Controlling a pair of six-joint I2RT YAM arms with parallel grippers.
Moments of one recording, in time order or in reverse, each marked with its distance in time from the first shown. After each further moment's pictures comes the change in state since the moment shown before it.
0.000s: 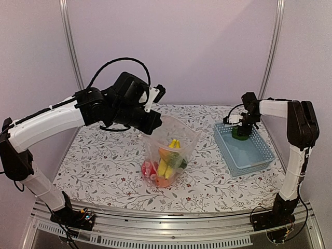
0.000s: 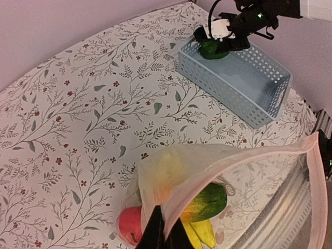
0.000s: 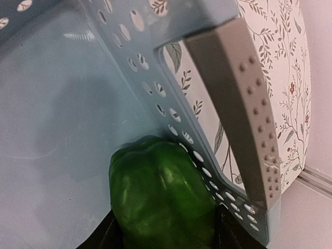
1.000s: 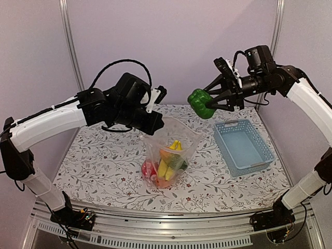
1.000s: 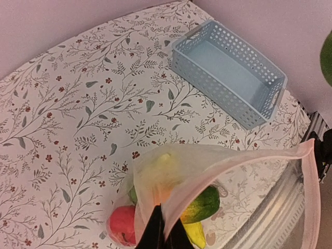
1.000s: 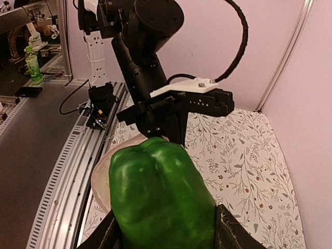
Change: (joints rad) left arm 0.000 0.014 0.000 0.010 0.030 -0.035; right arm 0.407 -0.520 0.268 -0.293 -0.977 0.437
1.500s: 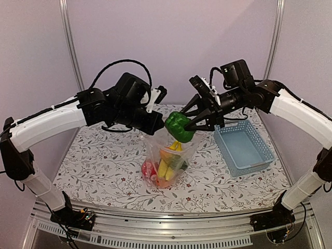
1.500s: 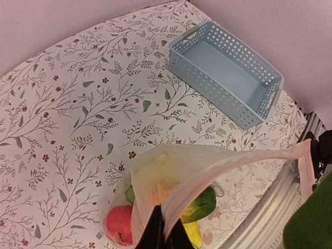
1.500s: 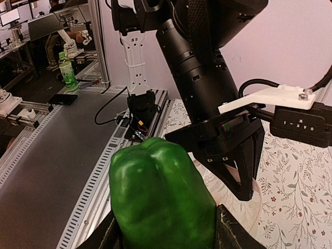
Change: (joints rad) left arm 0.000 -0.001 0.000 0.004 0.015 -0.010; right arm 0.213 0.034 -0.167 0.255 -0.080 0.200
